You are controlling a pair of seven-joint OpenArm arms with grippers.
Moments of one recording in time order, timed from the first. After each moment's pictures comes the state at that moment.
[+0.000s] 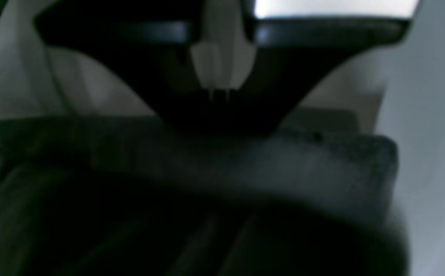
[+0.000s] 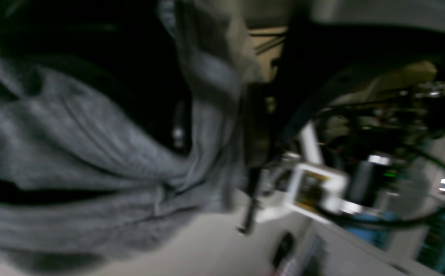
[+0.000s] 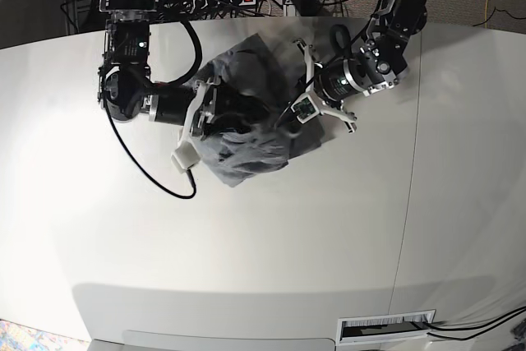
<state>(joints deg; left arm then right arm) 6.4 -13.5 21.2 92.2 -1.6 -33.3 25.3 0.5 10.0 6.1 90.9 76.5 39.5 -79.2</state>
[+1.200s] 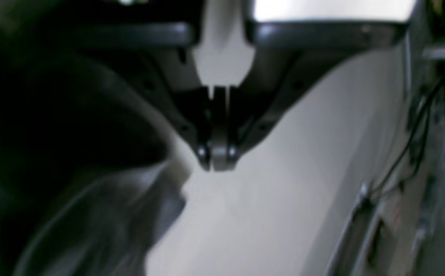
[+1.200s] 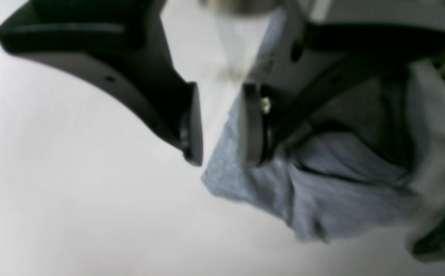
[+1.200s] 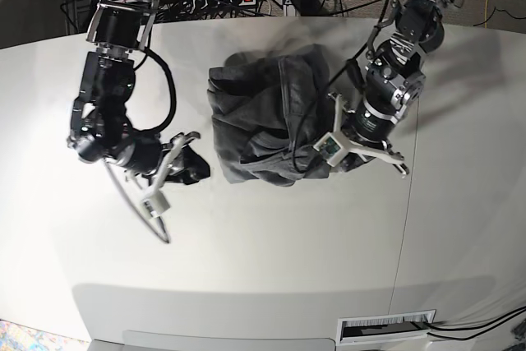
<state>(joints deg) 3.0 -17.6 21.3 105.2 19.3 -15.3 37.8 11.8 10.0 10.7 91.0 38.0 39.7 -72.5</state>
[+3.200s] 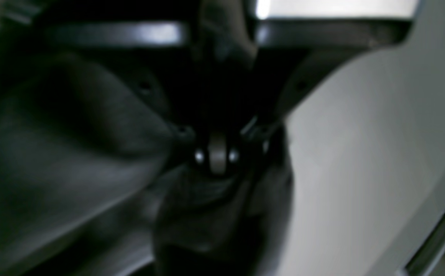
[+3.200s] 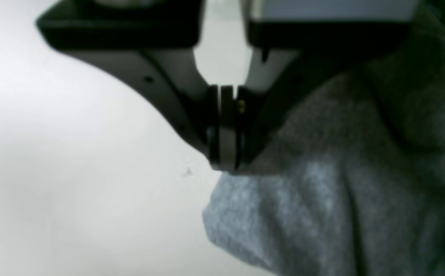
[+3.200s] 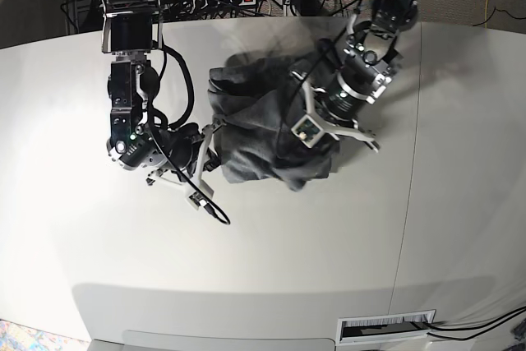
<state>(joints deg) 7.3 -11.8 21.2 102.3 12.5 -15.1 28.7 12.6 10.1 -1.1 85.5 16.7 39.8 -63.4</state>
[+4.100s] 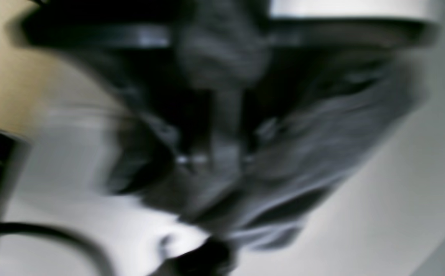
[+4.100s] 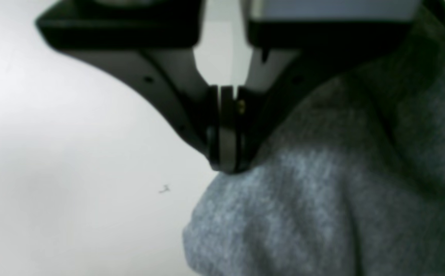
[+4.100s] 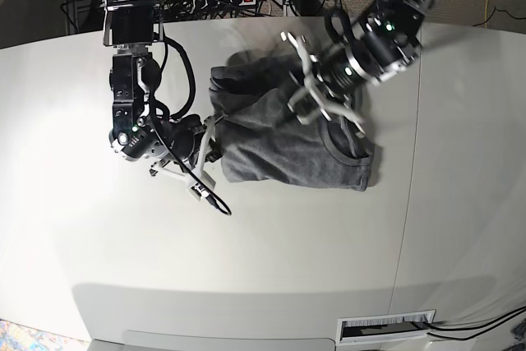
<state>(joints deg) 13.4 -14.1 21.4 117.3 -9.3 -26.3 35.0 10.9 10.1 -1.1 85.4 17.2 39.8 -62.3</state>
